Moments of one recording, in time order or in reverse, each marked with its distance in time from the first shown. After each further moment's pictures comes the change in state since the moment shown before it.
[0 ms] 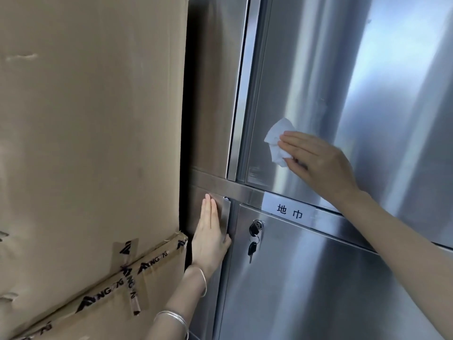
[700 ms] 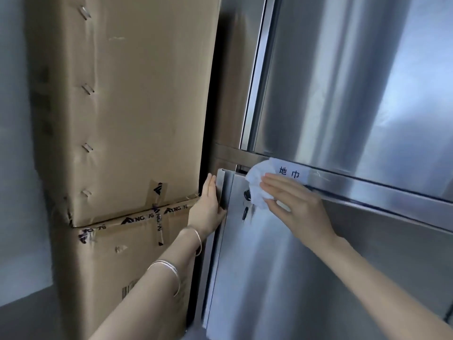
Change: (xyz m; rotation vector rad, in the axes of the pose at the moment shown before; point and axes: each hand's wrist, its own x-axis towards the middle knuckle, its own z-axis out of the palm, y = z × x) left_hand -0.063 0.007 -0.043 0.104 0.009 -0.103; right_hand -0.102 -0.136 -0.039 0.361 0.077 0.106
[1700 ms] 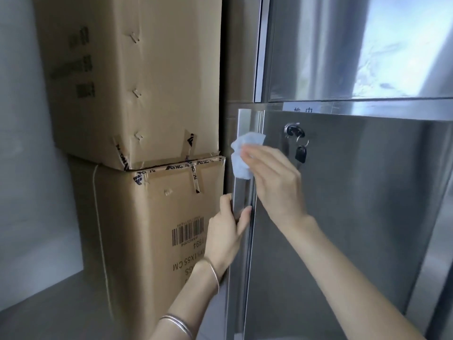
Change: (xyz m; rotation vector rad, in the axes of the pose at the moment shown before) left_hand -0.212 -0.036 -0.038 -0.470 0.102 0.138; right_hand -0.039 -0.197 0.050 -0.127 0.254 0.123
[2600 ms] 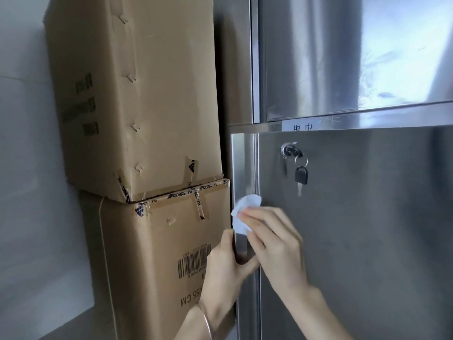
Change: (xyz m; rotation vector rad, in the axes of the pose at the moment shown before) left_hand -0.008 -0.002 -0.007 0.001 -0.044 0.043; right_hand -0.059 -0.009 0.009 0.090 0.056 0.182
